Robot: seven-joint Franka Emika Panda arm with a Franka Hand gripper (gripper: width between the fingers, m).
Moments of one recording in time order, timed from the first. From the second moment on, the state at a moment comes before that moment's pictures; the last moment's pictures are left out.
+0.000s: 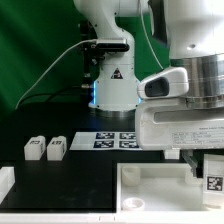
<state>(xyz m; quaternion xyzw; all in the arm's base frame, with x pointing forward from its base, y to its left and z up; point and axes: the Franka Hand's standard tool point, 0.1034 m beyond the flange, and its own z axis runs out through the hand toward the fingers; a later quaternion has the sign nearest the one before) 0.635 0.116 0.074 -0.98 0.20 -0.02 0.08</state>
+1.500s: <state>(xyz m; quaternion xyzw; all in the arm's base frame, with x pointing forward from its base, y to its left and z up) 0.628 0.120 0.074 -0.84 0.53 0.00 0.12</state>
